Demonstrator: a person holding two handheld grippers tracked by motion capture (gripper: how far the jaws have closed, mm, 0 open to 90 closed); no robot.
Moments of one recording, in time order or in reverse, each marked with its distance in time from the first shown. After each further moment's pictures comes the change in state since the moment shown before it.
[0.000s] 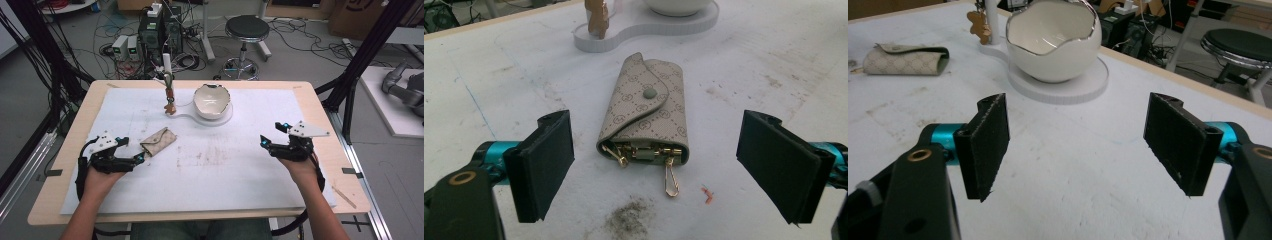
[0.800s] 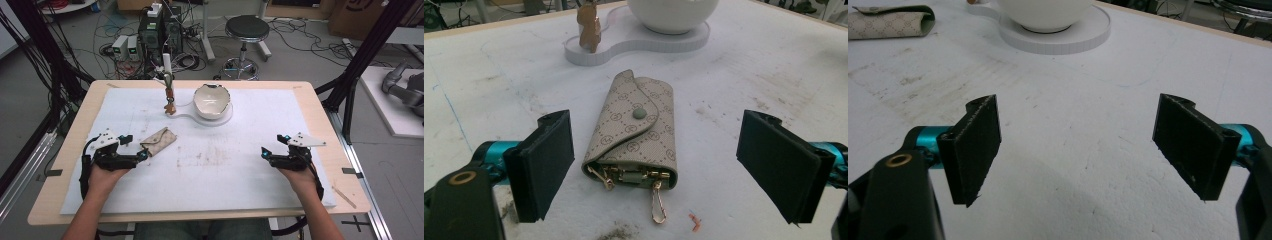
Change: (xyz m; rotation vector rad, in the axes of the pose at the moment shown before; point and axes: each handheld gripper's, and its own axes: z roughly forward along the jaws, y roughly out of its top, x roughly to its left) left arm -0.001 0.004 0.008 -0.041 -0.035 -0.052; right arm -0.005 -0.044 0.008 0.066 0.003 0.071
